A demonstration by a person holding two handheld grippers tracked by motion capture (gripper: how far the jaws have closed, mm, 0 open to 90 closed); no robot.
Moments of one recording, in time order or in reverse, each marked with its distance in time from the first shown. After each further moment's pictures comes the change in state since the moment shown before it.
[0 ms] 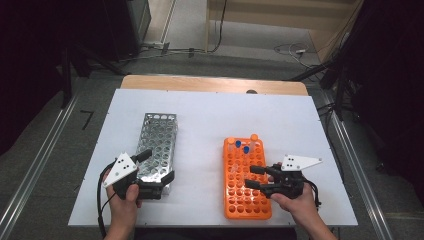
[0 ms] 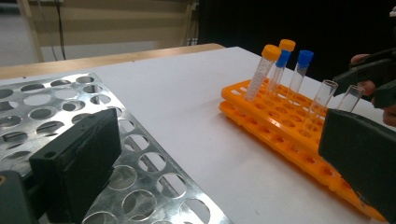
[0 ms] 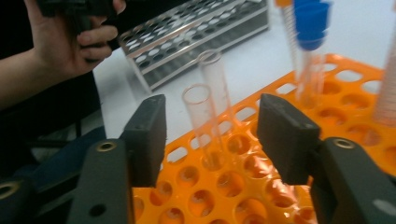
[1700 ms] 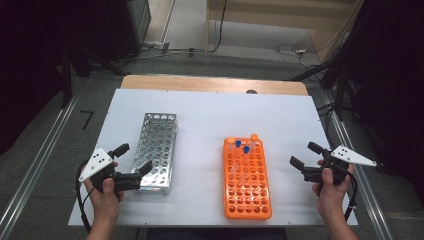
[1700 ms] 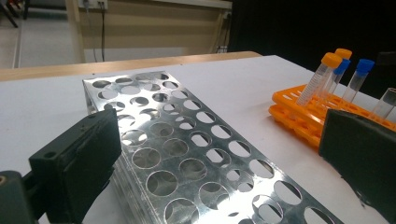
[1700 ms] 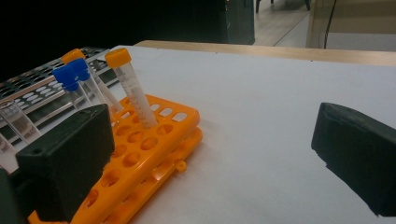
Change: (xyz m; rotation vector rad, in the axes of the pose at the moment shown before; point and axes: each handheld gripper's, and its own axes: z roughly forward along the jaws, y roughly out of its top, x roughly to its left) left arm 0.047 -0.005 -0.025 -0.035 0.115 -0.031; right arm -0.066 -0.024 -0.089 -0.254 -0.450 0.095
